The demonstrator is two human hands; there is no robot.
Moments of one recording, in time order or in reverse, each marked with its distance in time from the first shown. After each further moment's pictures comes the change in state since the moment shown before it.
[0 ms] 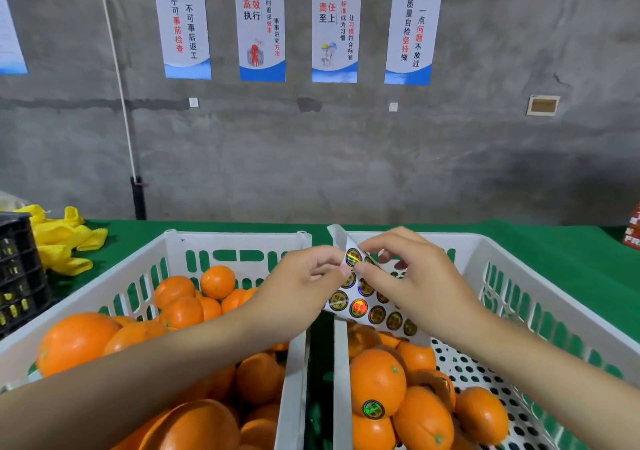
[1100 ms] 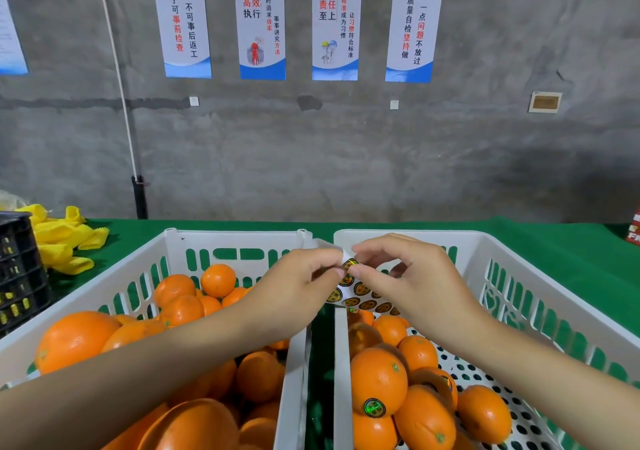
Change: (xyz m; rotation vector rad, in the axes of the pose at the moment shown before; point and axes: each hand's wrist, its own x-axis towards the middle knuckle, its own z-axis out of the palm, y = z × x) left_hand 0.001 -0.001 -0.006 0.374 -0.010 0.097; right_hand -0.004 -0.010 0.004 0.185 0.051 -0.045
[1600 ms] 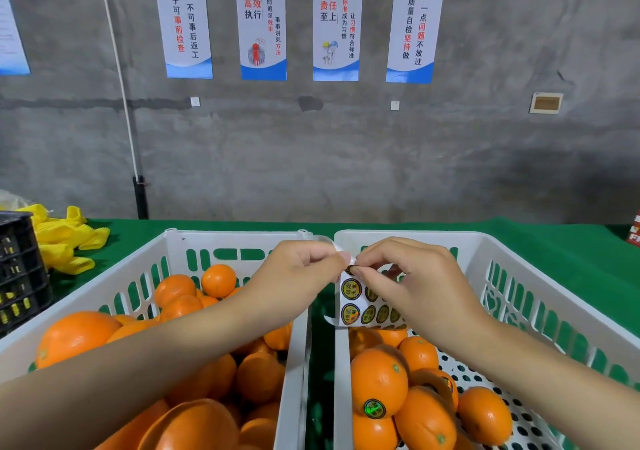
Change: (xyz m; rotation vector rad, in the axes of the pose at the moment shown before) left_hand 0.003 0.011 -0.005 -0.273 0.085 -0.138; right_hand -0.003 -0.005 -0.004 -0.185 0.012 -0.136
